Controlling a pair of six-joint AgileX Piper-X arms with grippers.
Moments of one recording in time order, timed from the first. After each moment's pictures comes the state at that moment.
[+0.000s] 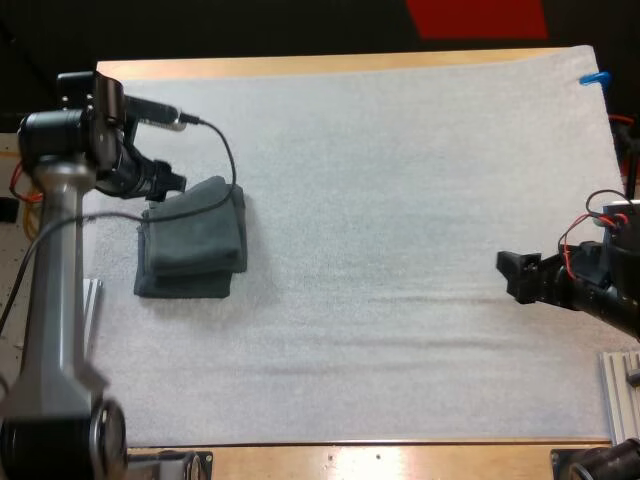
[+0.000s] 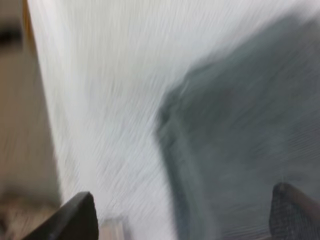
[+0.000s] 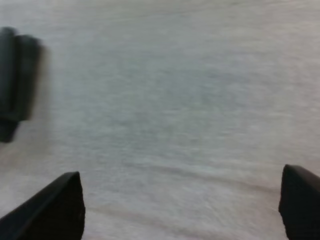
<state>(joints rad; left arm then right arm) 0.05 1.51 -1.57 1.29 -0.11 -1.53 0.38 0.82 -1.06 1.09 -0.13 -1.55</state>
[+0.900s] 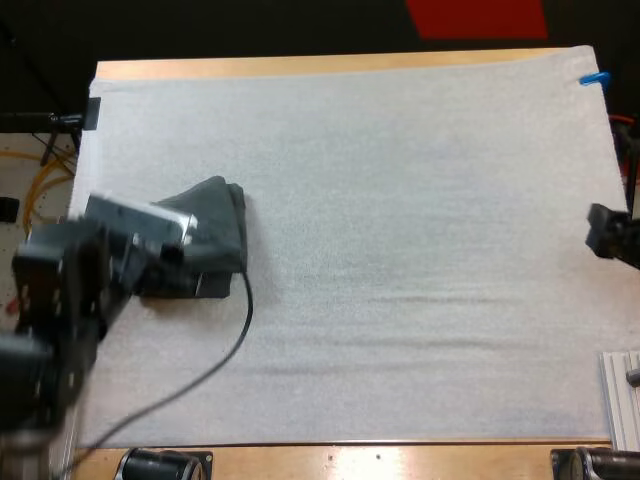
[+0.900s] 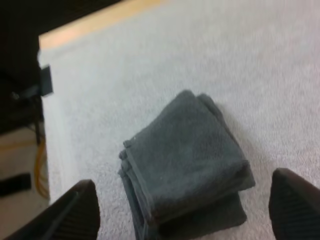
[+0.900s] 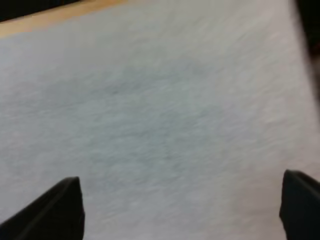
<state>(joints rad) -0.14 0.78 -1.19 1.15 -0.08 -1.57 -0.08 0.81 -1.06 1.03 -0.13 -1.78</state>
